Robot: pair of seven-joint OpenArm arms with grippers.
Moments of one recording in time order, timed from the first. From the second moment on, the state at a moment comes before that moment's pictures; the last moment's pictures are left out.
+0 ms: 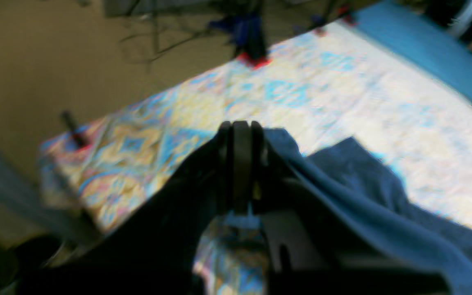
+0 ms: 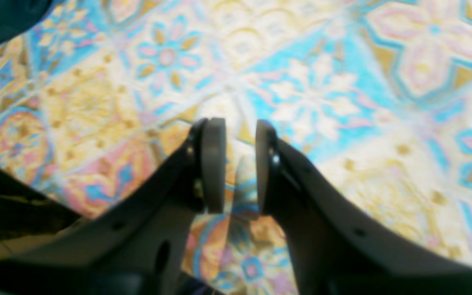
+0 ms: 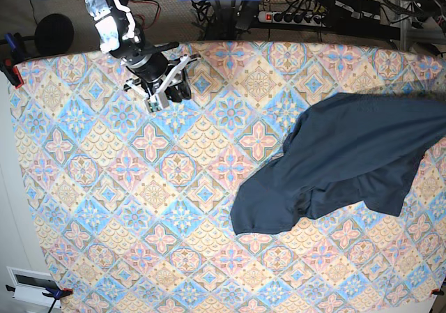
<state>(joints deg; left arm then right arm) 23.6 -19.4 -59.0 102.9 -44.5 0.7 30.3 -22.0 19.9 -16.6 111.2 23.5 2.6 -35.2</state>
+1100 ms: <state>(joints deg) 20.3 -19.2 -7.7 112.9 -25.3 0.4 43.3 -16.2 17.6 -24.3 107.4 14.5 2.6 -35.0</state>
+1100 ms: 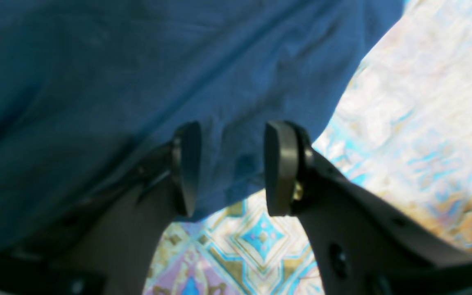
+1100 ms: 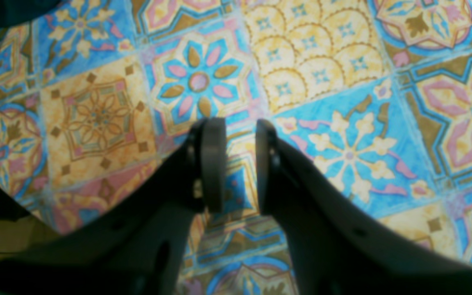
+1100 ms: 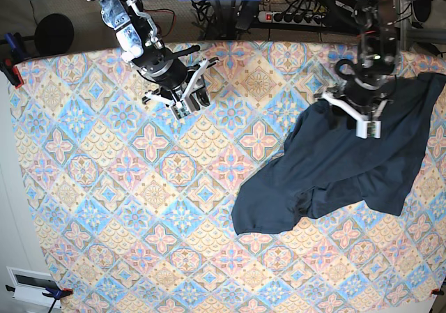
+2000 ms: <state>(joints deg) 6.3 -11.8 5.3 102.9 -9.0 -0.2 41.7 -16.0 17.7 -24.1 108.2 14.5 2.7 -35.0</state>
